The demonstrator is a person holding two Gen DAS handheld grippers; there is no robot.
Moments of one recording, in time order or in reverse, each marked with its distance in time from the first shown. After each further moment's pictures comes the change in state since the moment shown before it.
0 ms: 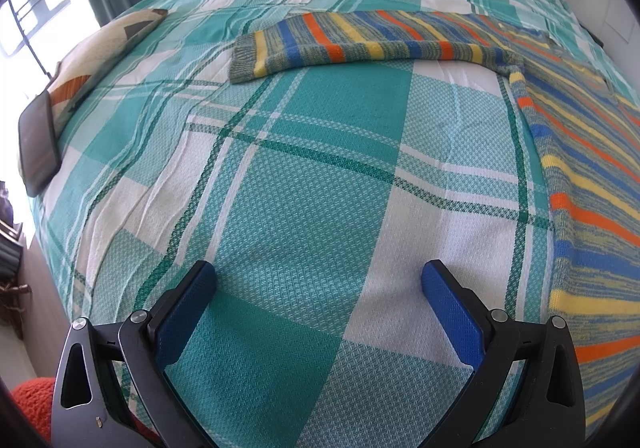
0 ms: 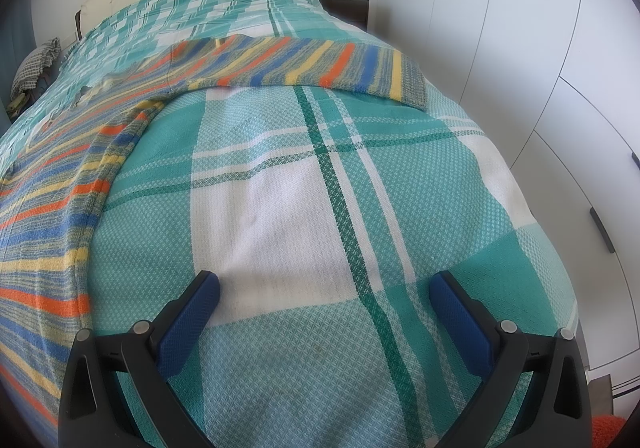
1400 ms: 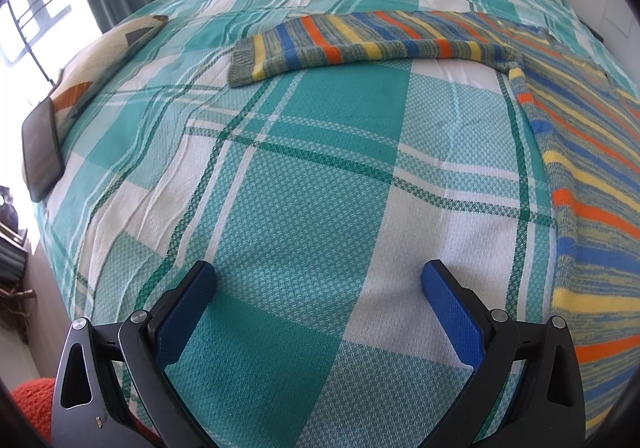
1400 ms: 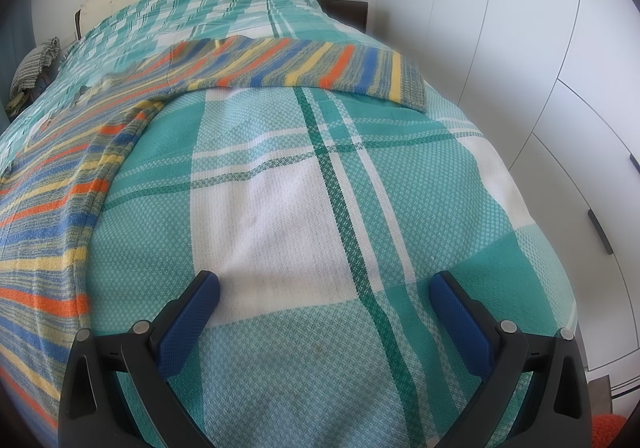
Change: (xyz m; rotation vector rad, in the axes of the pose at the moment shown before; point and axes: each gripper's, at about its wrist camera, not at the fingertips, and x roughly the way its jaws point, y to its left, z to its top) left arm 0.001 -0.003 -0.001 0.020 -0.014 0.018; right arm 0.000 0.001 -0.001 -0.002 -0.004 -0.003
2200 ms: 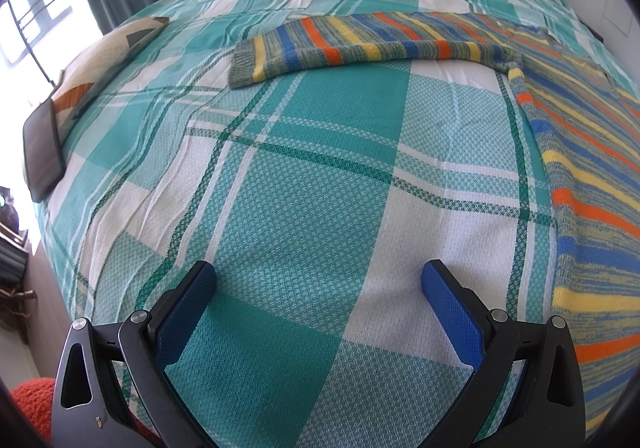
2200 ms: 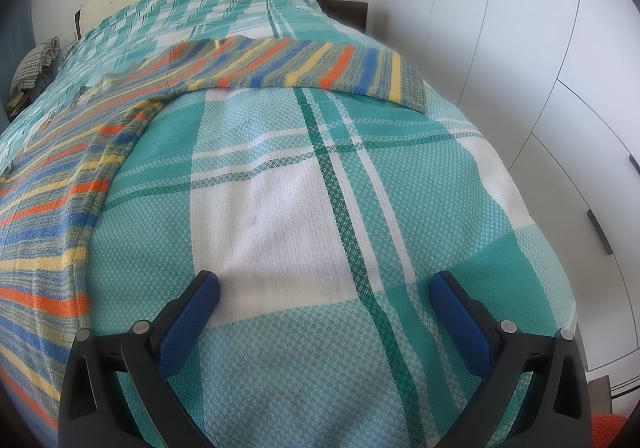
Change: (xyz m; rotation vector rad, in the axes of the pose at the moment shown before) left arm -0.001 -0.001 0.000 0.000 -0.002 0.002; right arm 0.000 0.002 -0.001 0.000 -0.004 -0.005
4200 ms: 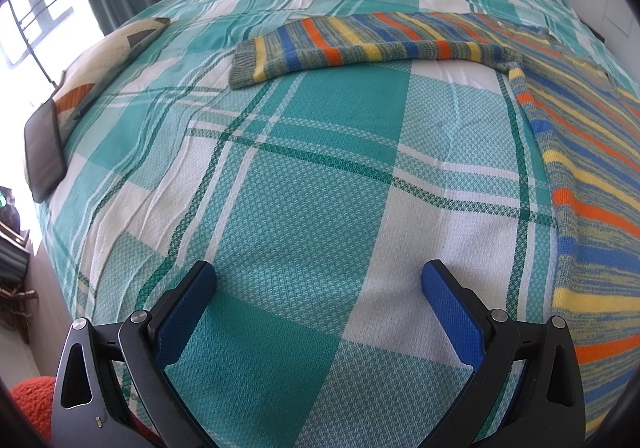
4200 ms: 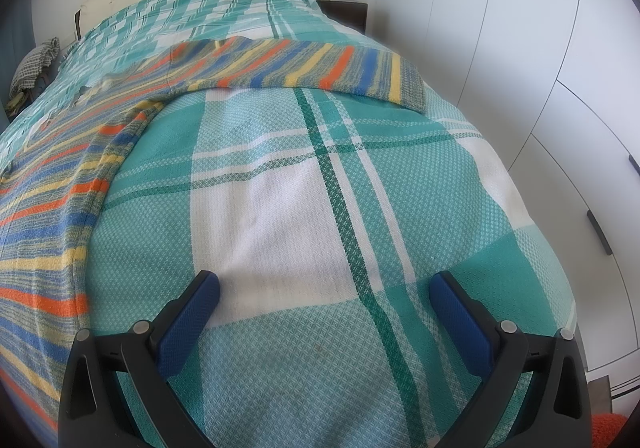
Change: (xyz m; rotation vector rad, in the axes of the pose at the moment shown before) left arm 0.000 0.001 0.000 0.002 -0.002 0.004; right arm -0.001 0.004 -0.003 -0.001 -0.005 -0.005
